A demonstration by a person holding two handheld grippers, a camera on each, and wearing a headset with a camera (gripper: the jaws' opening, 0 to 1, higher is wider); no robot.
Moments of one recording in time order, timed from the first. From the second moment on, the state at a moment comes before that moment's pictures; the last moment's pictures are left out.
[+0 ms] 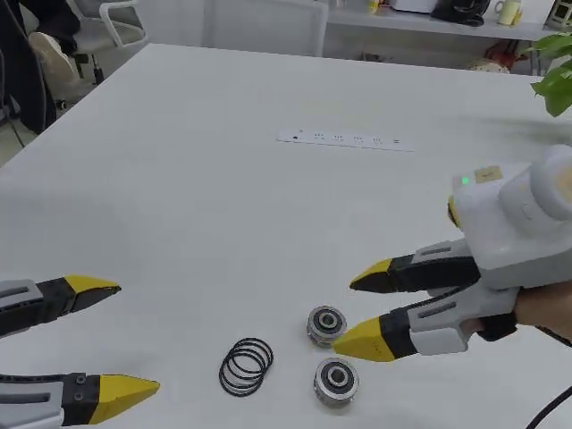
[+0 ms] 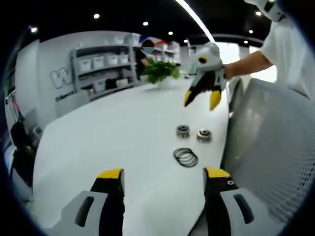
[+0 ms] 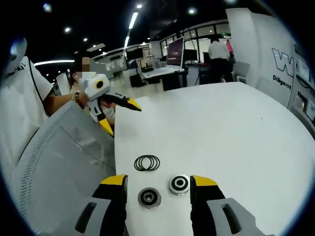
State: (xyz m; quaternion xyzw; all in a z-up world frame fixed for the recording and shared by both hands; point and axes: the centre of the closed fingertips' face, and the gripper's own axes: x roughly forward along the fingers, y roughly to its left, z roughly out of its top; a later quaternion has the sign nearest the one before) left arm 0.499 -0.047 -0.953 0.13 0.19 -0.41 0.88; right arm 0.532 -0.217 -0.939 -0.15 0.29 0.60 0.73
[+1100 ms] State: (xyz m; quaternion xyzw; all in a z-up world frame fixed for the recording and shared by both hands) left arm 0.500 -0.018 -0.944 0.09 0.20 -0.35 0.91; right arm 0.546 -0.320 -0.919 -0.02 0.23 0.48 0.85
